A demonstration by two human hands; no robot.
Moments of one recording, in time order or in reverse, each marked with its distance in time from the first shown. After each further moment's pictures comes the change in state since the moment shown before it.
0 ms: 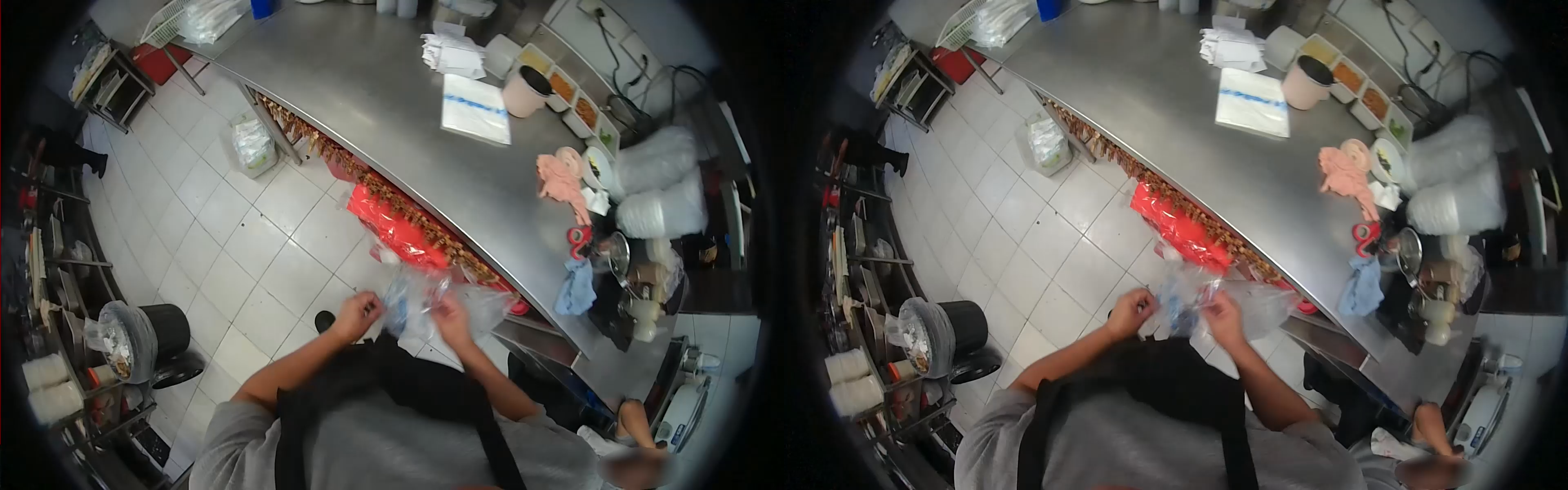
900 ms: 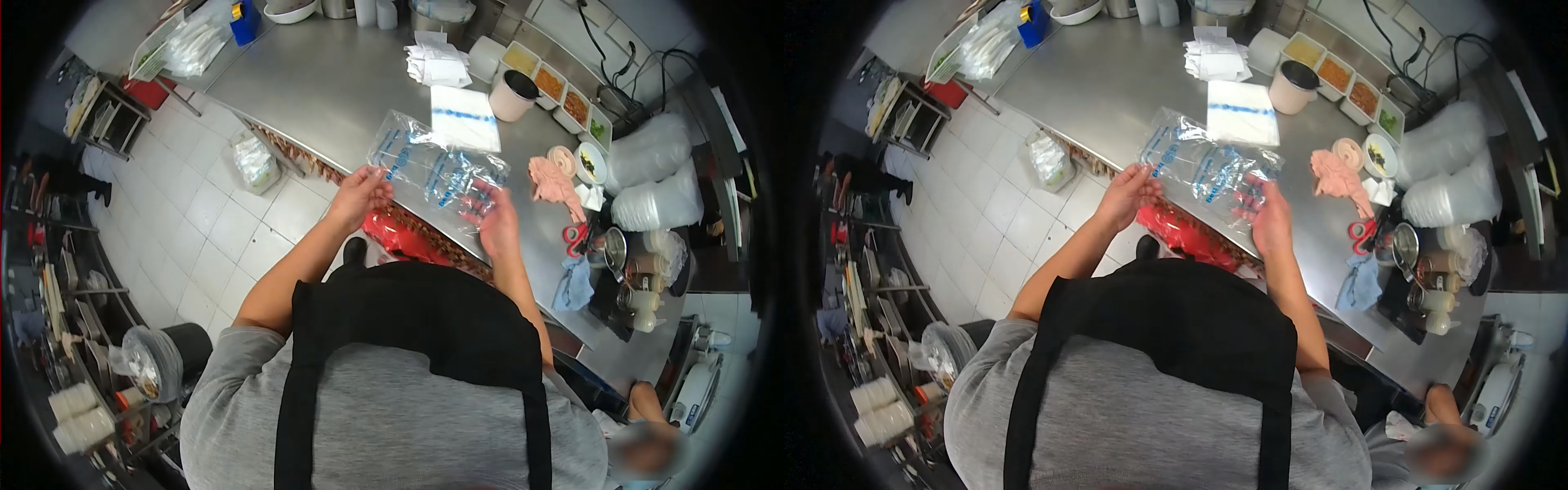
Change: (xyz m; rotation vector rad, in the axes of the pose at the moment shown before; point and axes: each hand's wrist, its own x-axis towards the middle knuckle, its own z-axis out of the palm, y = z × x) left_hand 0.197 0.124 -0.127 -0.917 -0.045 -0.067; right_hand 0.193 -0.130 -0.071 0.750 0.247 0.154
